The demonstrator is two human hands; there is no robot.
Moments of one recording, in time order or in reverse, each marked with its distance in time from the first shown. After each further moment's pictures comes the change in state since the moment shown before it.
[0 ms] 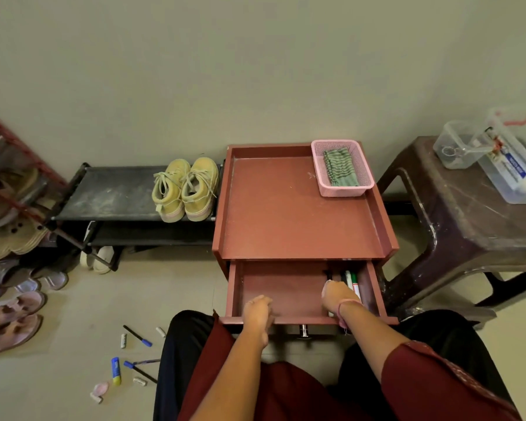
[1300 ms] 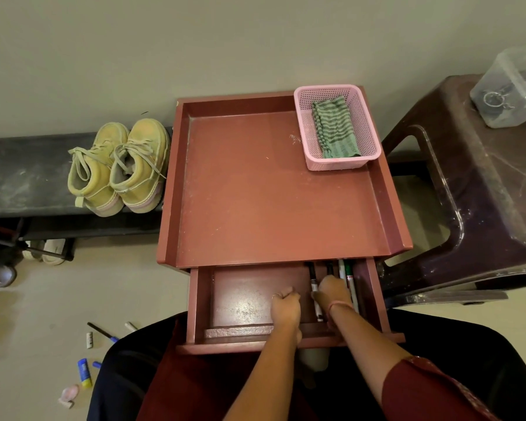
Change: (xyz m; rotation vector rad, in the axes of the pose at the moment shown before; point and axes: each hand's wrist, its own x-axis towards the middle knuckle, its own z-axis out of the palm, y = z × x) left_hand 0.087 -0.049 0.127 0.063 0.049 -0.139; right_hand 0.085 0.034 0.037 0.295 -0.065 0.200
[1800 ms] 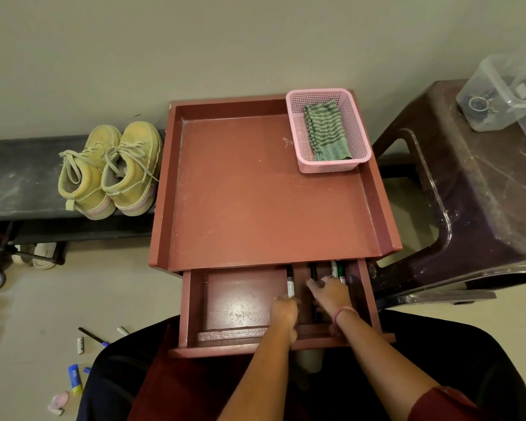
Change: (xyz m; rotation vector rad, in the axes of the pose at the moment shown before) left_hand 0.003 0.001 0.006 0.196 -0.100 -0.053; right_hand -0.009 0.009 -0.009 0.244 0.025 -0.049
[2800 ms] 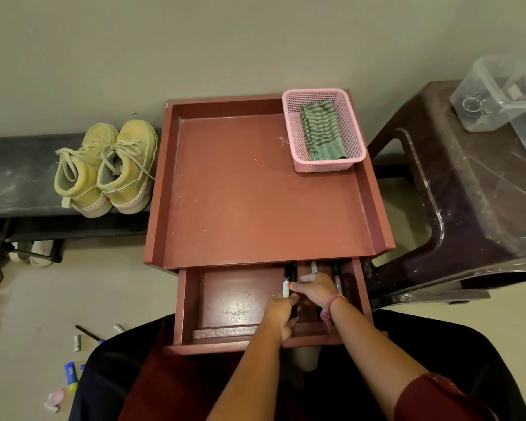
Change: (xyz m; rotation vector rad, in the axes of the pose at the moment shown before) left_hand -0.005 0.001 -0.003 -0.182 -0.159 -0.057; right_hand -0.002 -0.014 -0.005 0.240 -0.195 0.020
